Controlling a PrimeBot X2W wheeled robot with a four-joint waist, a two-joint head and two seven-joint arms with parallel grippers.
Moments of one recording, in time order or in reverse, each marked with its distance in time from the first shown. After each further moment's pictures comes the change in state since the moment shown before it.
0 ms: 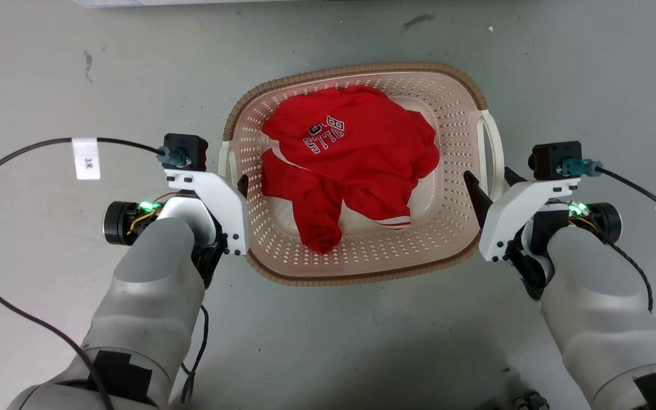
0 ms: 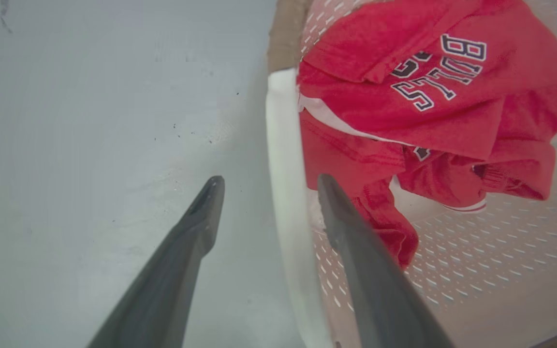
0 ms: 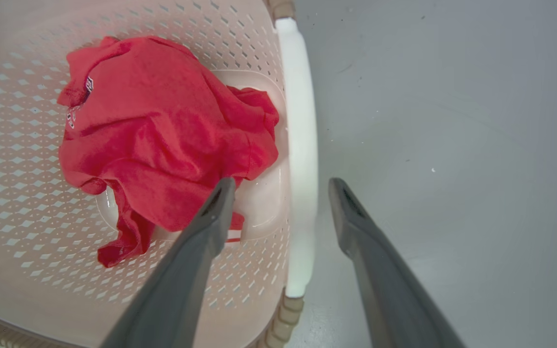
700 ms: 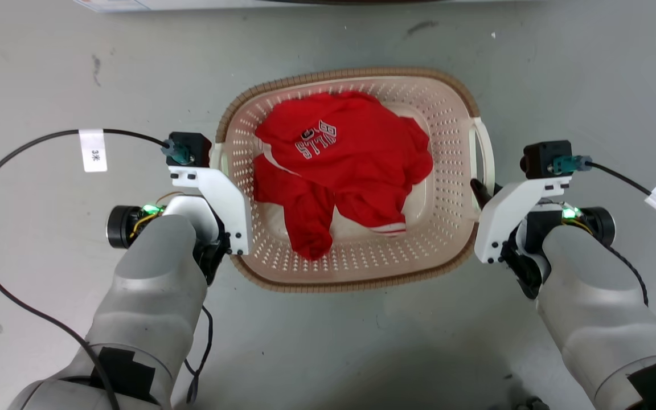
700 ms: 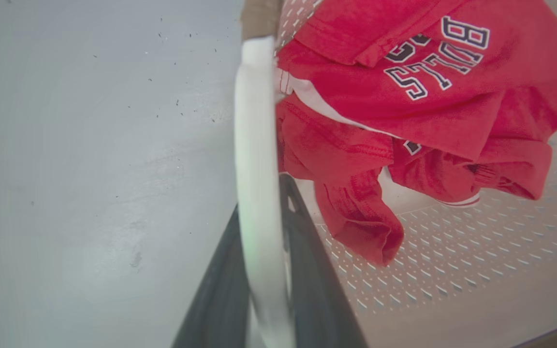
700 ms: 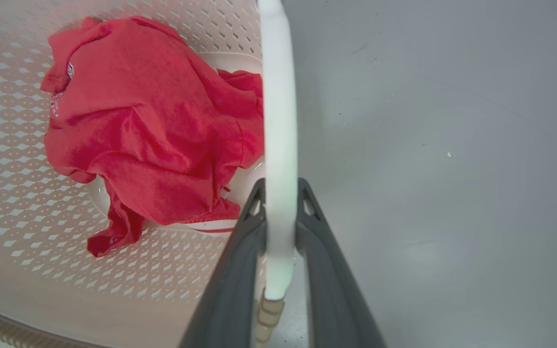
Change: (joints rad) left arm -0.018 -0.009 -0.035 0.014 -0.055 -0.017 0.102; right arm -0.045 -0.007 0.170 0.069 0.177 -0.002 0.044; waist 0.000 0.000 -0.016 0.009
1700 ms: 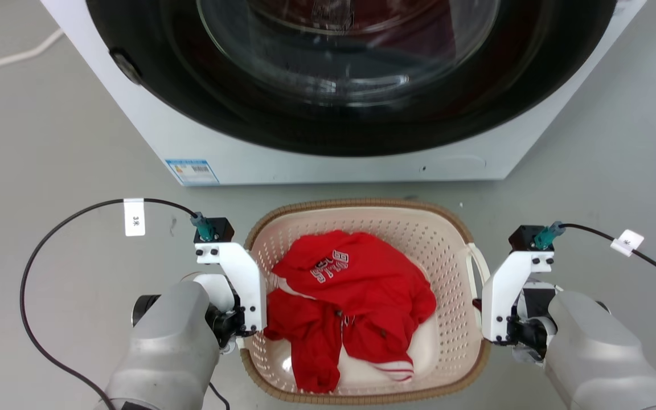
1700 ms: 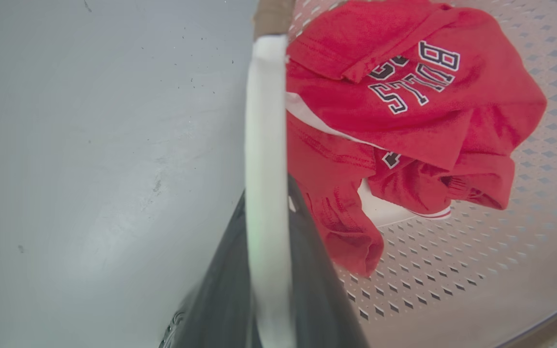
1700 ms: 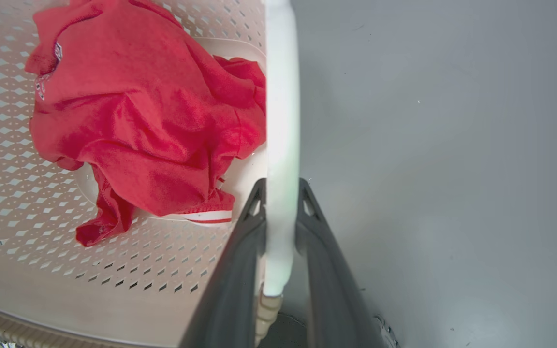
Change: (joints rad) left arm 0.173 -0.009 -0.152 -0.028 -0.241 0.000 0.292; right arm 0.149 -0.041 0.169 0.018 0.231 -0.002 0.381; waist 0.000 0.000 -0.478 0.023
